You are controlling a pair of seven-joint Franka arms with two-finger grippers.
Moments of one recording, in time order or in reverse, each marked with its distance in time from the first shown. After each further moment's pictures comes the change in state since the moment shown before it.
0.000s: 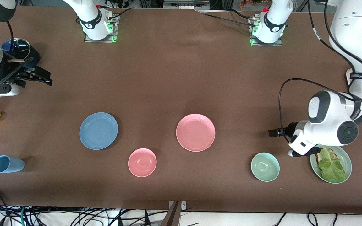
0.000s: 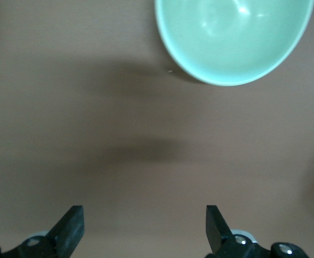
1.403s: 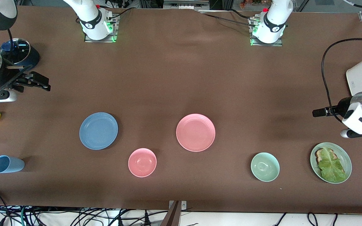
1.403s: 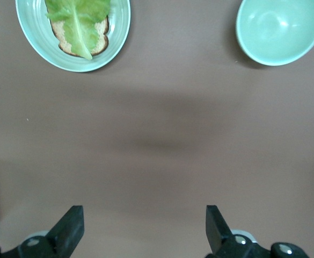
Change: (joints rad) left arm 0.083 -0.313 -0.001 -0.016 0.108 -0.230 0.066; right arm -0.007 0.027 -0.006 0.000 -0.018 0.044 0.000
